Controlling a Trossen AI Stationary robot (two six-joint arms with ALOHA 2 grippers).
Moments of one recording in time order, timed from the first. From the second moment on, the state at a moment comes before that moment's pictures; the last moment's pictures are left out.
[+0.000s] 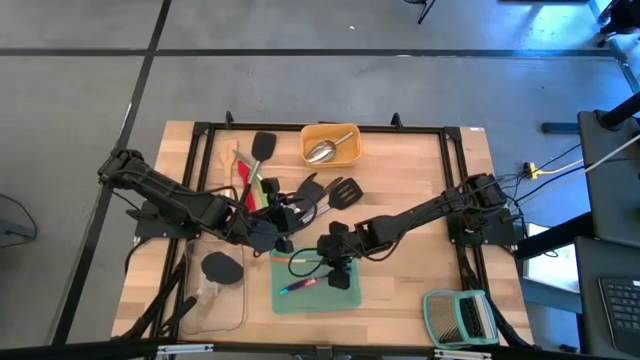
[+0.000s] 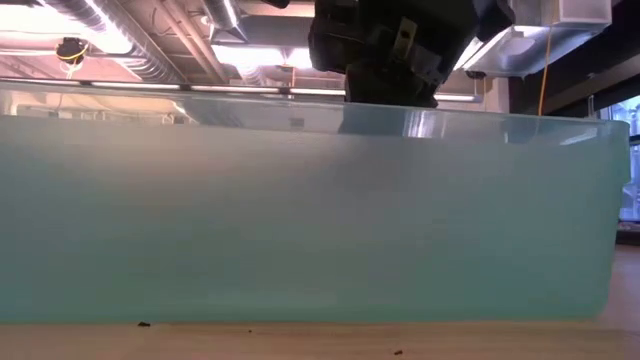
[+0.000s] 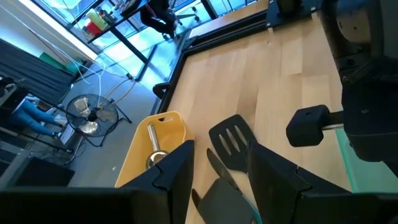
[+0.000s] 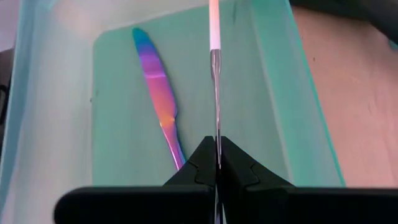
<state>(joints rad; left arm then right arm) -0.40 1.41 1.21 -0.50 -0.87 0.01 0.31 1.92 1.24 -0.24 0.00 0.38</state>
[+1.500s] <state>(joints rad) -0.40 1.41 1.21 -0.50 -0.82 0.01 0.28 1.98 1.24 -0.32 0.03 0.40</state>
